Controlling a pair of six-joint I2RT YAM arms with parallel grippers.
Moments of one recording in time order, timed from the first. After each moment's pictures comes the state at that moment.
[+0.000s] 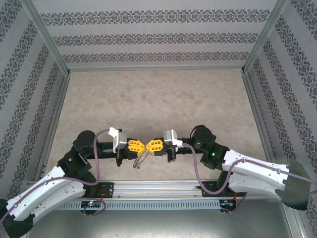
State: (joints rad) left arm -0.77 0.56 0.57 -0.05 0.67 -0.08; right arm 1.03 0.95 0.58 0.46 -0.59 -0.04
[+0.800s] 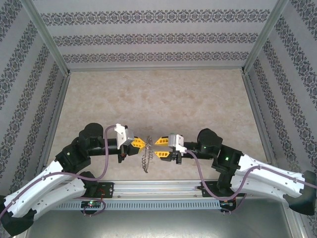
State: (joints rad) left arm -0.77 0.66 0.75 -0.41 0.55 0.09; right arm 1.08 0.75 0.62 0.01 -0.35 -0.21
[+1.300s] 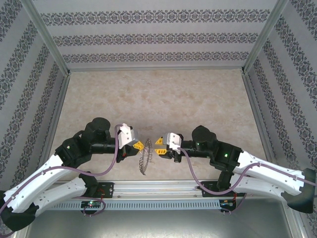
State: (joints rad) left arm -0.77 0.75 0.88 -0.66 0.53 0.21; right arm 1.08 0.83 0.71 -0.17 -0.29 -0.25
